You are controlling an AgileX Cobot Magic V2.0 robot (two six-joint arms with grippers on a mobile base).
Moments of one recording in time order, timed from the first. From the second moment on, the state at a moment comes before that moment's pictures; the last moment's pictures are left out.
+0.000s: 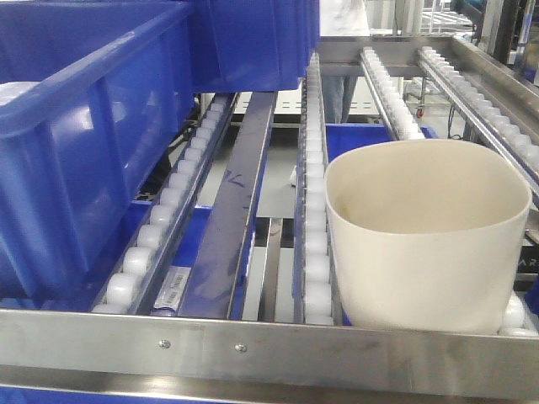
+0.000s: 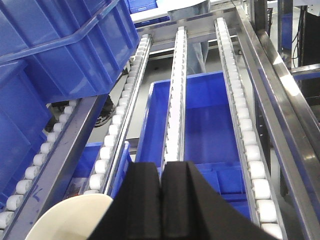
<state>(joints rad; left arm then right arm) -0.15 -0.01 0.01 -0.07 0.01 0.10 0.04 0.38 -0.39 0.17 0.17 0.12</state>
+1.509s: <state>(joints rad) -0.15 -0.01 0.01 -0.07 0.01 0.10 -0.04 -0.01 0.03 0.13 0.12 0.11</state>
